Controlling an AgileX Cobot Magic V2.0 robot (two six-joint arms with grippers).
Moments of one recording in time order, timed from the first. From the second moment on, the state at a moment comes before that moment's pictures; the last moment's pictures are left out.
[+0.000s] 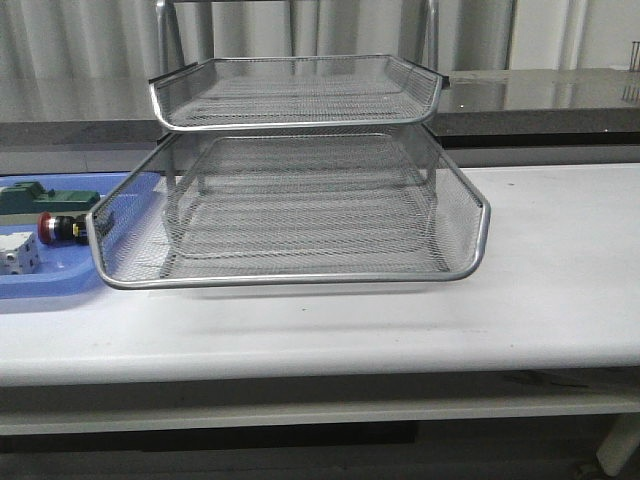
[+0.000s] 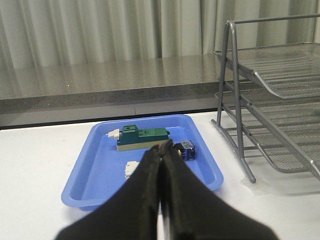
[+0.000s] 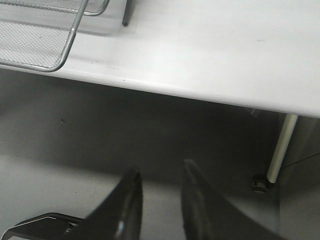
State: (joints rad) left arm -0.03 0.00 0.00 0.02 0.06 0.03; right arm -0.02 0.50 -0.74 0.15 1.07 -0.21
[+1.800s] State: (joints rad) left arm -0.02 0.17 -0.17 -0.12 0.07 0.03; right arm -0.02 0.50 -0.74 0.15 1.07 -0.21
